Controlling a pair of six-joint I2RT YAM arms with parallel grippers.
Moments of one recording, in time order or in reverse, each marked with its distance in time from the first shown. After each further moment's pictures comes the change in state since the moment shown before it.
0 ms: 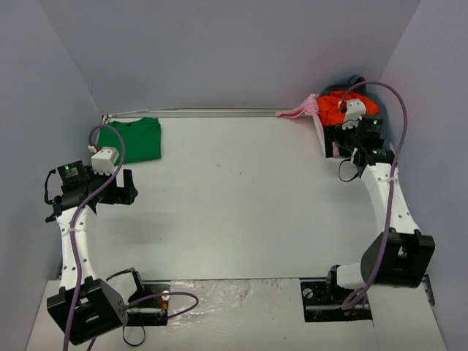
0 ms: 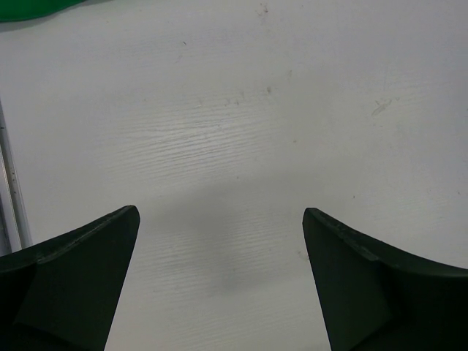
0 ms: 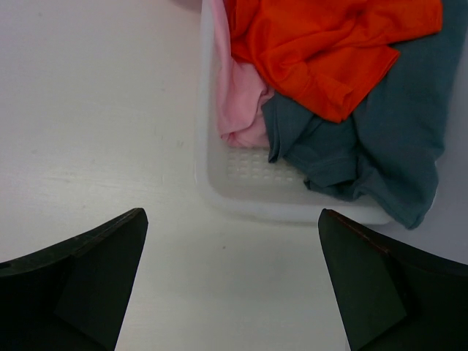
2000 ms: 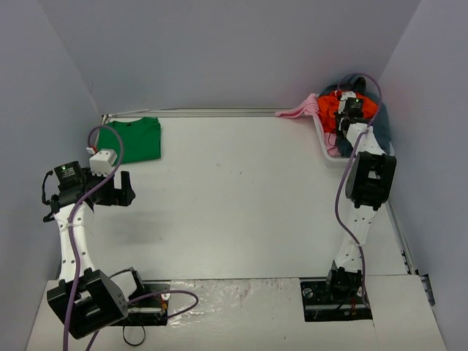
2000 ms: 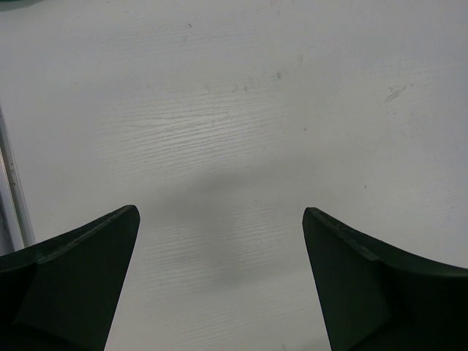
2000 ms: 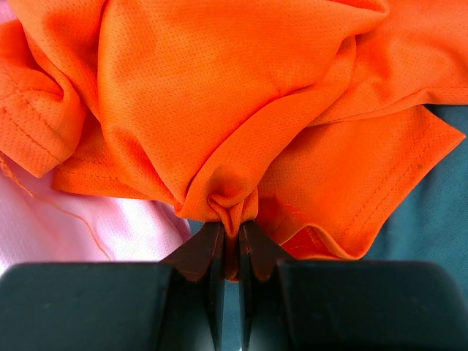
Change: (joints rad) left arm 0.047 0.040 0.004 -0.027 0.026 0.058; right arm -0.068 0.967 0.750 0.064 0.181 0.022
